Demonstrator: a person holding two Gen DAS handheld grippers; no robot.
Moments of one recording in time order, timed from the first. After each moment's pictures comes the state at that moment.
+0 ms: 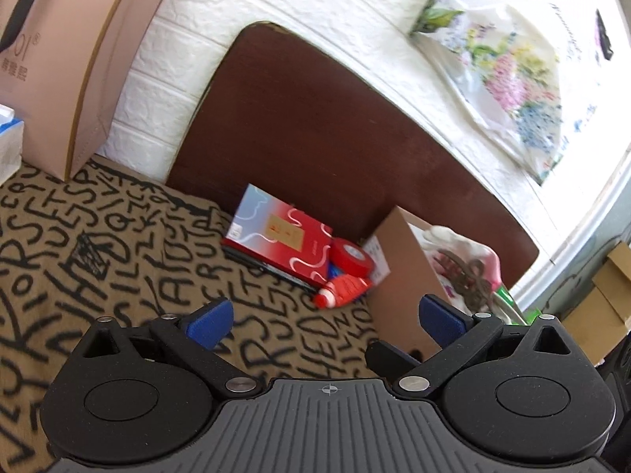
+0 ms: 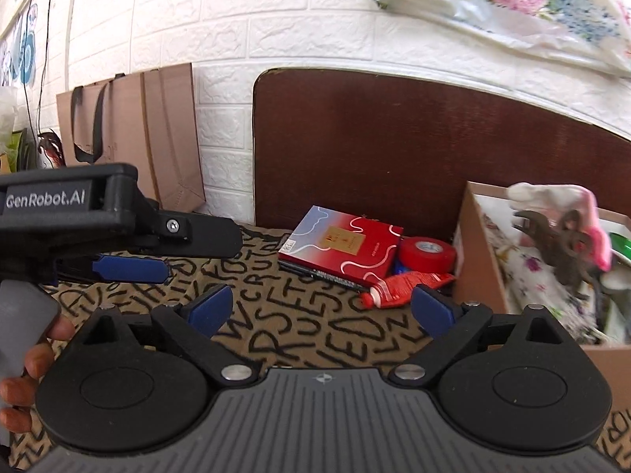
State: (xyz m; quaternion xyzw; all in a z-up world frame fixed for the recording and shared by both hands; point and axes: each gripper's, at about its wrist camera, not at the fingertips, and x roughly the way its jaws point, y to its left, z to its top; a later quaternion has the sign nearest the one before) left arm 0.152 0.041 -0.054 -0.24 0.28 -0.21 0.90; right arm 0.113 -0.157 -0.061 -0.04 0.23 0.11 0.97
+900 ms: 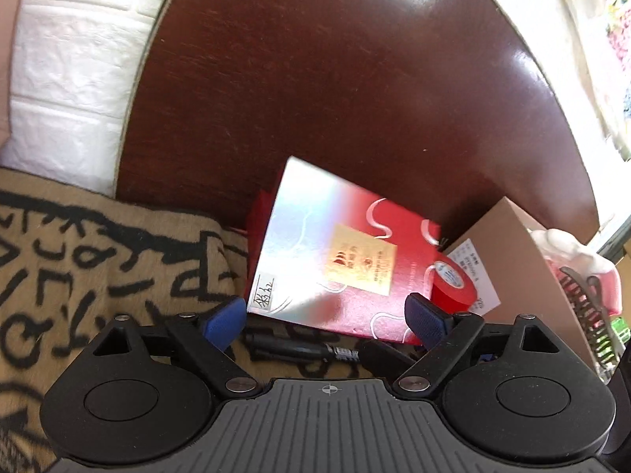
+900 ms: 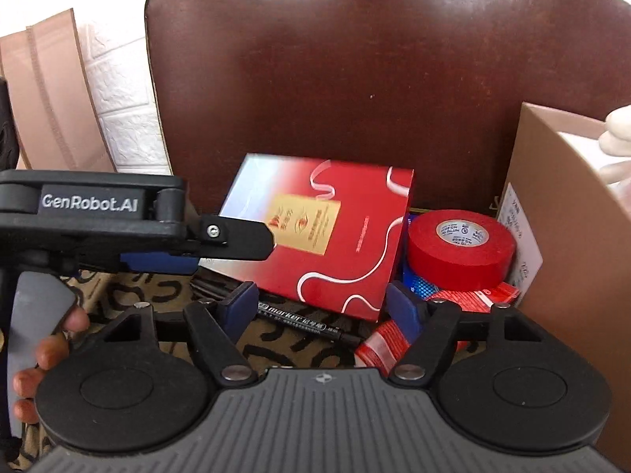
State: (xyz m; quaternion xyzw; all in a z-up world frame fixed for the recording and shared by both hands) left arm 0.353 0.016 -0.120 -0.19 0.37 -0.24 0.88; right arm 0.275 -0.170 -0.133 0.01 0.30 0.09 0.95
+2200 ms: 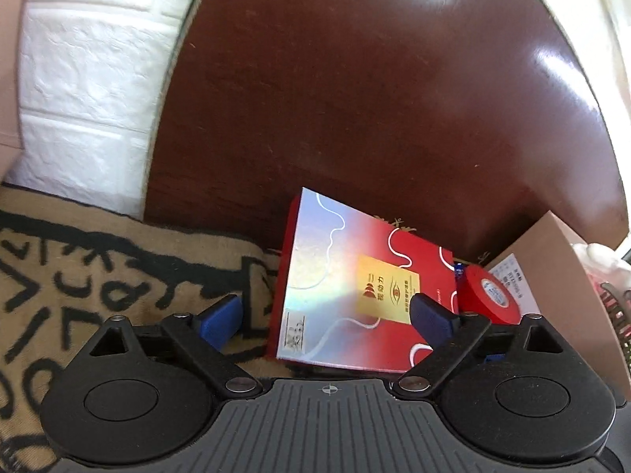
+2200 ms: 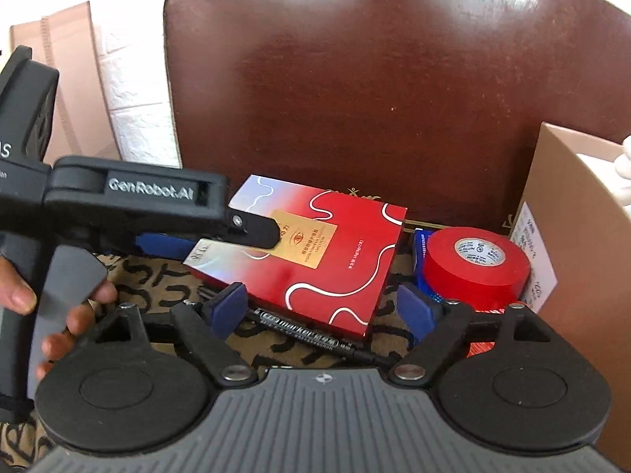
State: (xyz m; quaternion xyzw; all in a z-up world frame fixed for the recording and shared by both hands) left arm 0.380 0.027 -0.128 -0.17 0.37 -0.21 0.89; right arm 0.274 -0.166 -0.134 -0.01 0.29 0.11 0.95
